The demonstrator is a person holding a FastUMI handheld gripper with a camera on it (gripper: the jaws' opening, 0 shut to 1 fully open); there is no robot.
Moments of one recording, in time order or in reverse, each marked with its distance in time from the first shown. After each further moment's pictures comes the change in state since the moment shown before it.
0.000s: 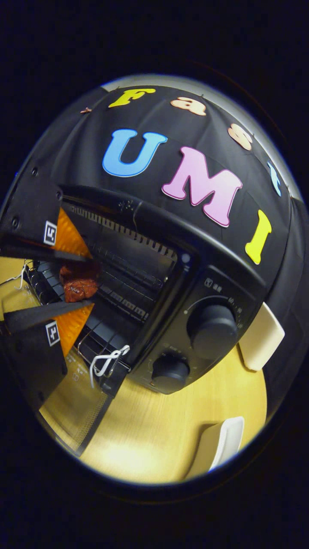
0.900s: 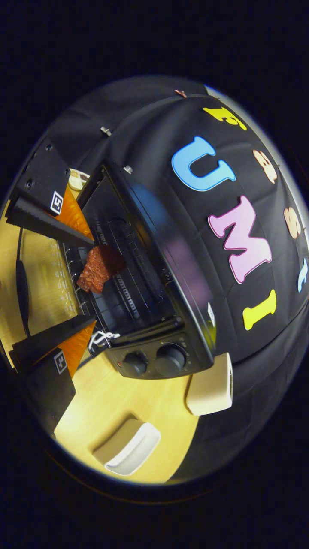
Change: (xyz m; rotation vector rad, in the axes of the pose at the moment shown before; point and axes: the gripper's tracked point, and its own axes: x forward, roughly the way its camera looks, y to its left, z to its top) arm -0.061 -0.007 -0.002 -0.592 0.015 -0.045
